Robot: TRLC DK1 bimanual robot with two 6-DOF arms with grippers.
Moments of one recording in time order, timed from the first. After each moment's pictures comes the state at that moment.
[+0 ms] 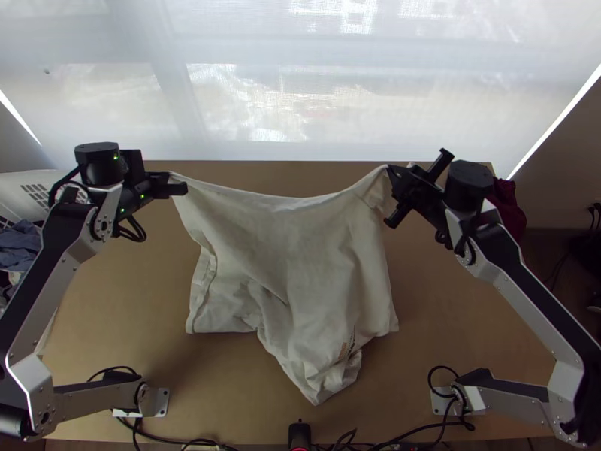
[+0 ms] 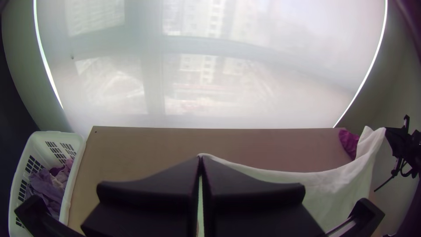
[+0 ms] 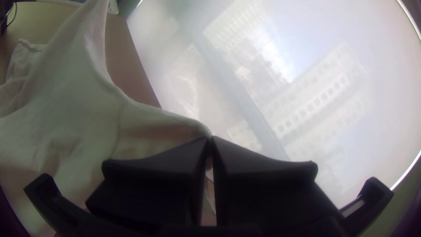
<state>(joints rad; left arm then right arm) -0.10 1.36 1.36 -0.50 -0.01 -0.11 0.37 1.35 1.17 -0.07 -0.07 -0.83</state>
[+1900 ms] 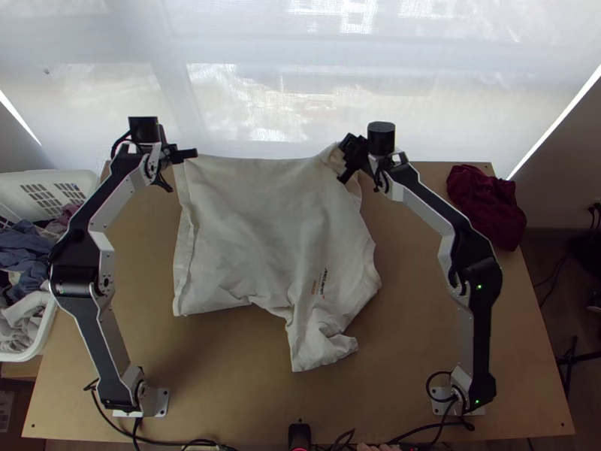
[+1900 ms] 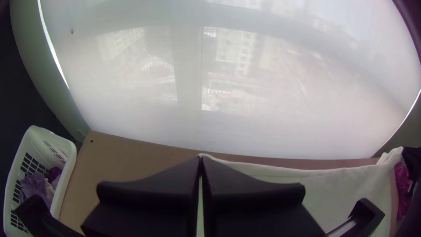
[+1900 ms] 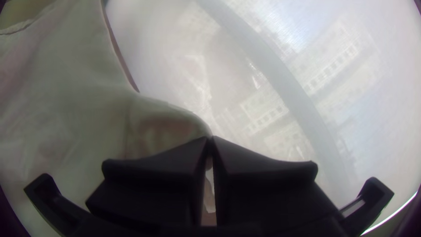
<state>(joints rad) -0.01 2.08 1.82 -0.32 -0.15 -0.12 0.37 2.22 1.87 -0.04 0.01 -0.73</state>
